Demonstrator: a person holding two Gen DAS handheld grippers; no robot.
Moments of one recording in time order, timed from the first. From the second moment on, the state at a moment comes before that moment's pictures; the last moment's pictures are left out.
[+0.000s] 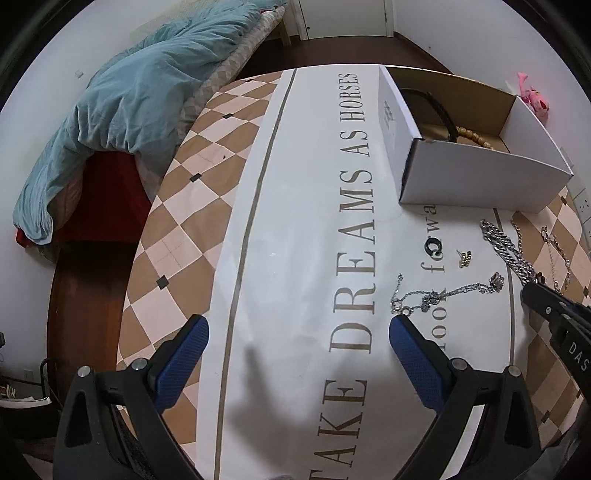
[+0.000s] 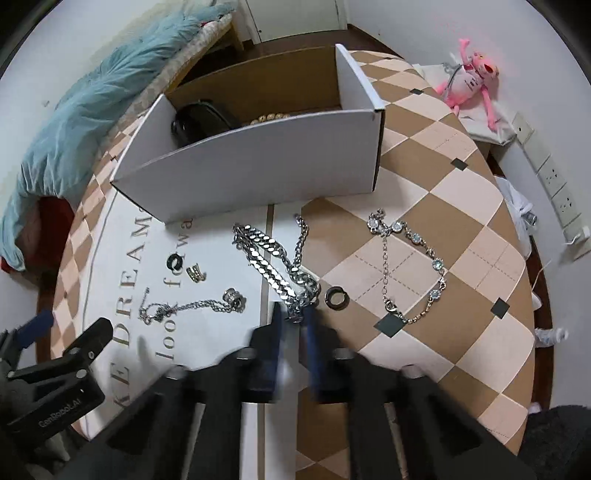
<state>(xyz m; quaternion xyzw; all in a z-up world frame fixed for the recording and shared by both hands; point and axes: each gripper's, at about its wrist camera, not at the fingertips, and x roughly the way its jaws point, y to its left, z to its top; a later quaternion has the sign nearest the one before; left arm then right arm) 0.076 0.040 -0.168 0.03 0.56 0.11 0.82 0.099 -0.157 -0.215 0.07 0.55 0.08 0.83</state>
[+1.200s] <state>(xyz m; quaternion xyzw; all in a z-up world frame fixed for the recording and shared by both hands) 0.095 -0.062 -0.149 0.04 0.53 -0.06 0.85 0.092 -0.243 -0.174 0.18 0.52 0.06 0.83</state>
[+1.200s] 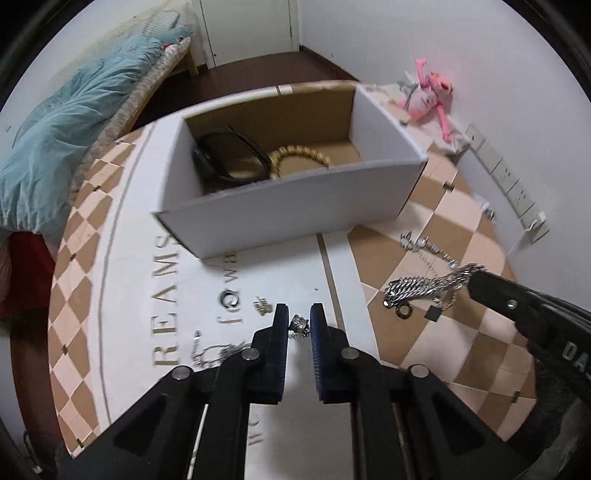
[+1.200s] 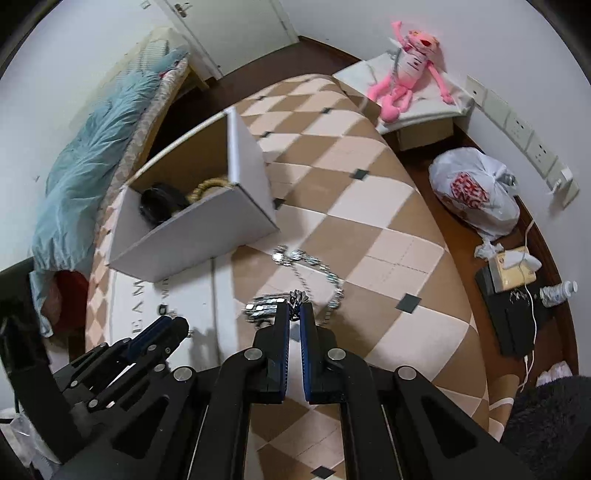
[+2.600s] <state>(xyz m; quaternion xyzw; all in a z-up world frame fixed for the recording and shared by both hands) 0.255 0.009 -0.080 -0.06 0.56 -0.08 0.82 0.290 -0.171 -0.106 0.02 0.56 0.12 0.82</state>
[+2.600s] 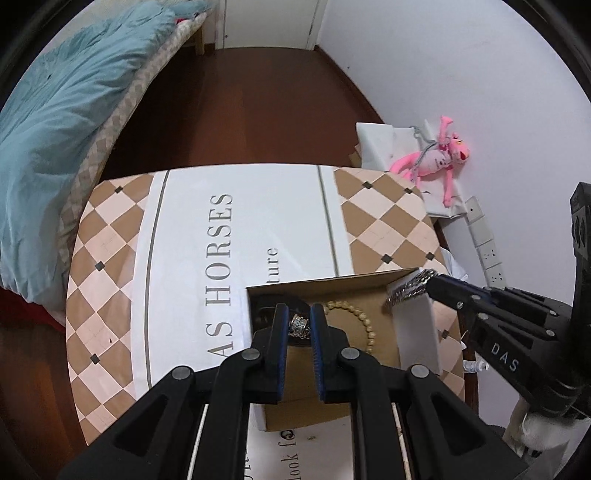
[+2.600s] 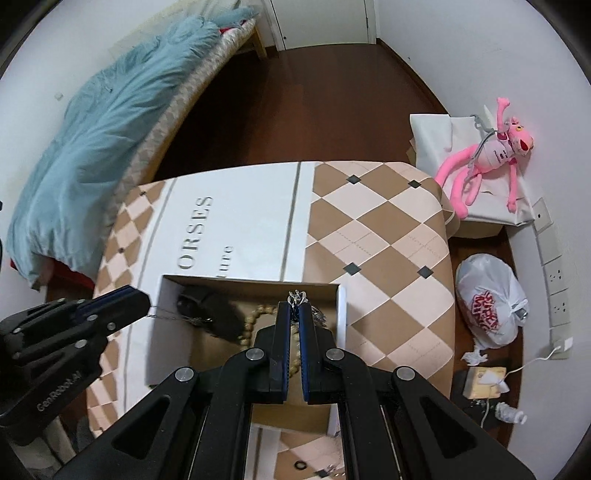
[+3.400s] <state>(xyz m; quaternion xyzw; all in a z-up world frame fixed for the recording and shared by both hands) 0.220 0.019 -0.098 0.00 0.54 0.02 0.84 0.236 -0.182 -0.133 -0.04 0.59 0.07 0.80</state>
